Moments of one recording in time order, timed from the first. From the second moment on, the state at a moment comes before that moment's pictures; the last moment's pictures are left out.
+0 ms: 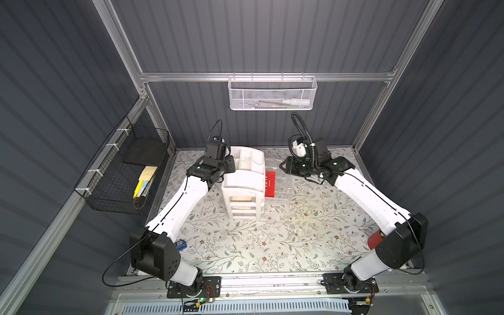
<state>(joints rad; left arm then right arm) -0.39 1.50 1.40 -0.55 -0.13 -0.33 0.51 1.61 1.56 -0.68 -0.19 0.56</state>
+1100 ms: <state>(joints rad) -0.38 1.49 1.38 -0.52 -0.11 -0.34 0.60 1.90 1.71 -0.82 -0.11 0.58</state>
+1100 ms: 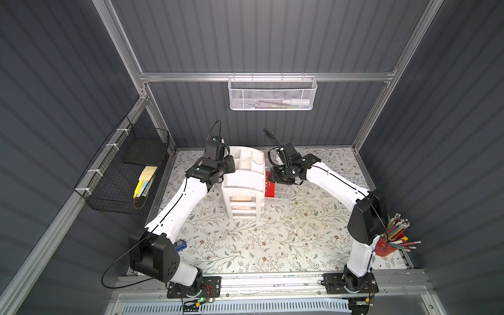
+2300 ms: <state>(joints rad) -0.38 1.48 1.37 -0.51 -0.10 -0.34 0.60 1.91 1.71 -0.74 -0.23 0.69</state>
